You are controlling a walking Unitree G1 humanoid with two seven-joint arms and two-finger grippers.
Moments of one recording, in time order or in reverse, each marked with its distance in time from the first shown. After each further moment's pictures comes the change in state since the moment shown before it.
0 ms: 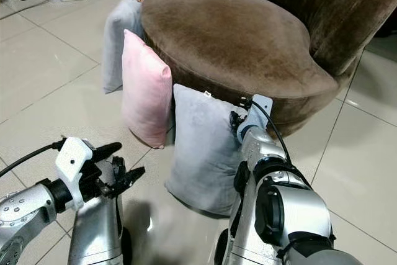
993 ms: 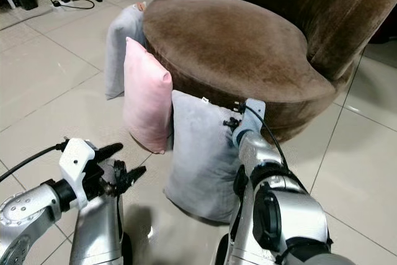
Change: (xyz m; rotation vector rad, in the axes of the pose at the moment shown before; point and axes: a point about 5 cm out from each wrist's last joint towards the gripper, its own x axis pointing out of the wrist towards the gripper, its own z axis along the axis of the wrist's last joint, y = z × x) left arm 0.008 0.006 -0.009 -0.013 -0.014 0.038; right arm -0.002 0.002 -0.017 -0.033 0.024 0.074
